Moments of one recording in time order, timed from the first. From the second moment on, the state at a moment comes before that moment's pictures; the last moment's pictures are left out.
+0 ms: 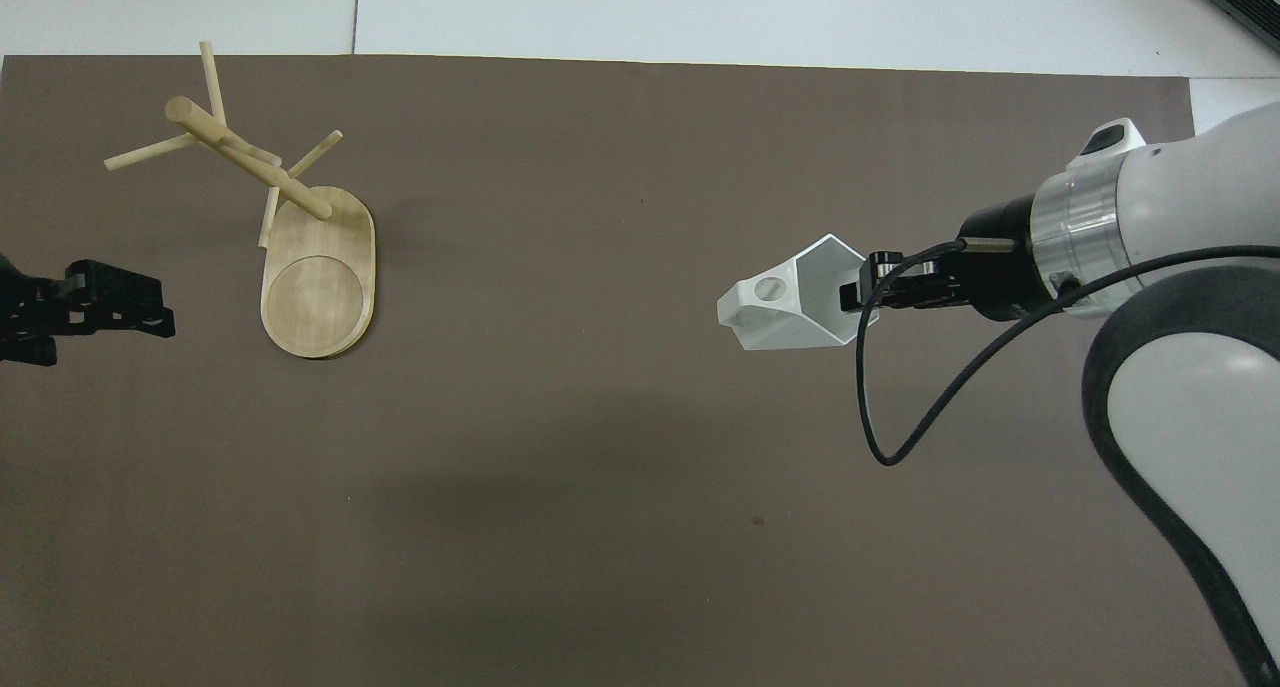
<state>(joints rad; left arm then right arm) 0.01 -0.10 -0.08 -1.66 -0.11 1.52 -0.32 -0.04 0.00 0.23 -1.70 0.51 1.79 0.07</state>
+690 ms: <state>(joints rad) 0.08 -0.18 -0.08 -1.85 -0.57 1.63 -1.15 -0.04 0.00 0.37 -1.71 0.70 2.00 0.23</state>
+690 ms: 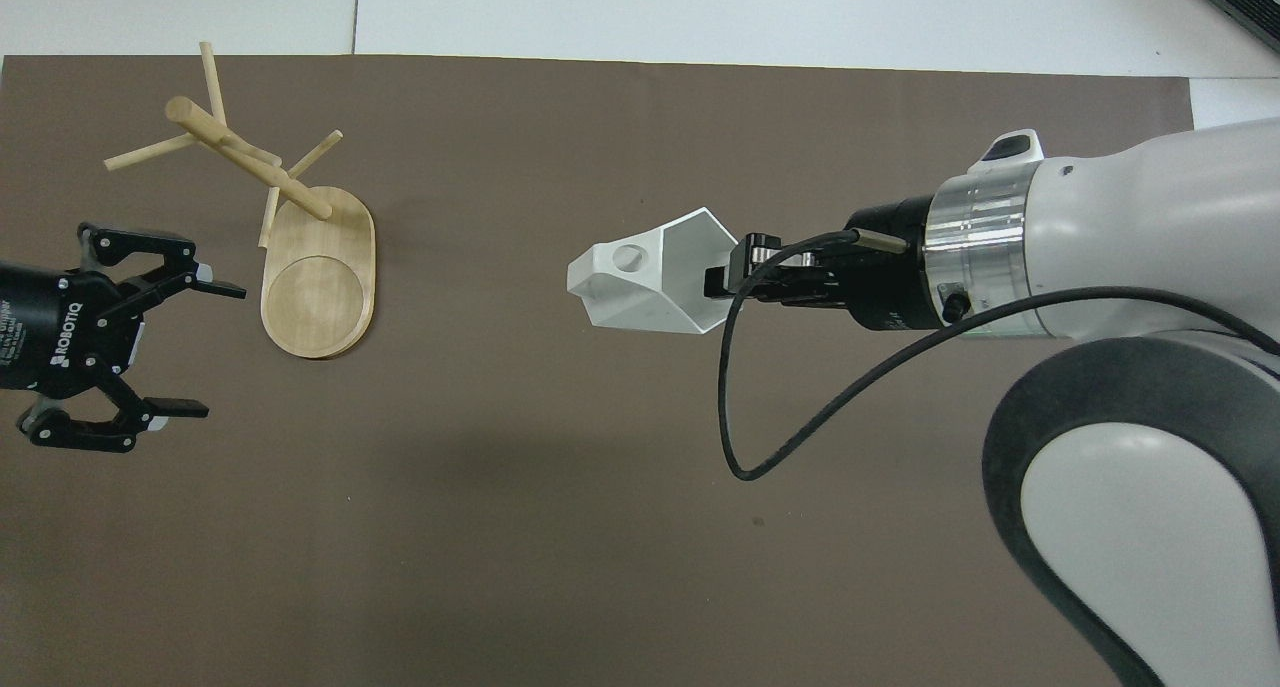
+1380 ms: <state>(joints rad) 0.07 -0.19 -0.09 -1.99 -0.93 1.76 -1.27 -0.02 0.07 0.54 -1.74 0.72 2.19 0.29</state>
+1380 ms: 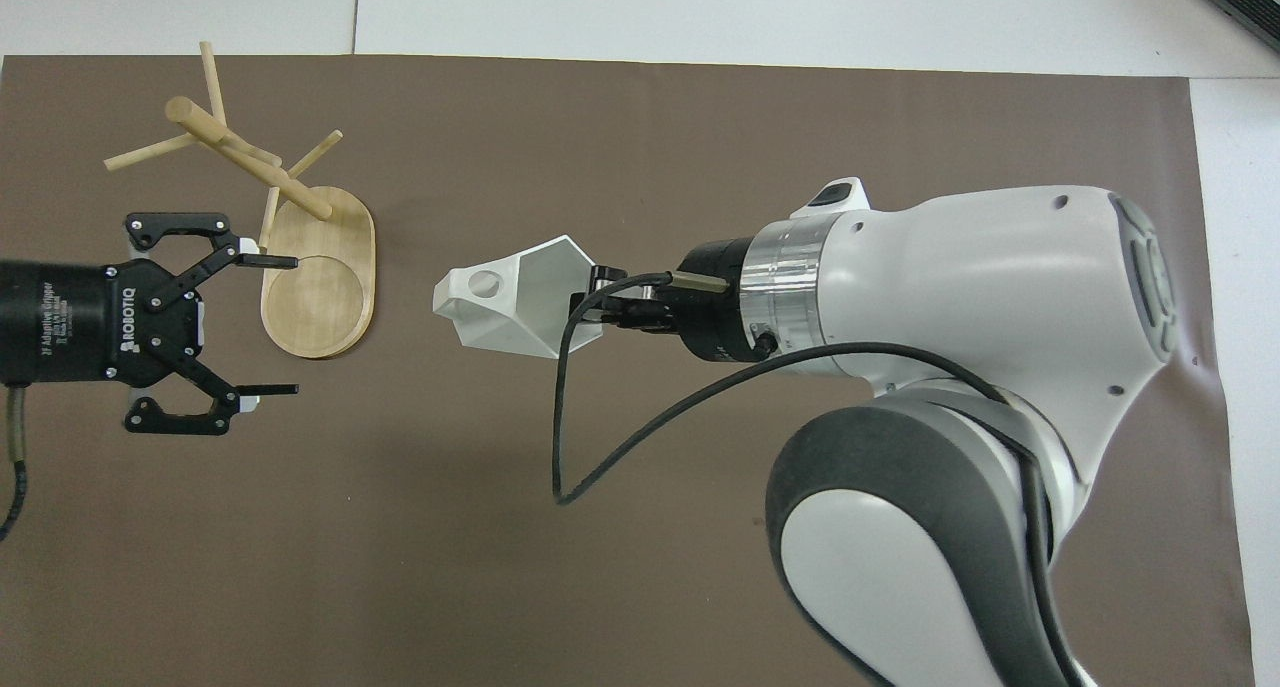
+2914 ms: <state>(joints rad) -0.15 -0.19 -0.11 -2.08 -1.00 1.98 -1.44 -0.02 0.08 0.57 -1.74 0.73 2.19 0.33</state>
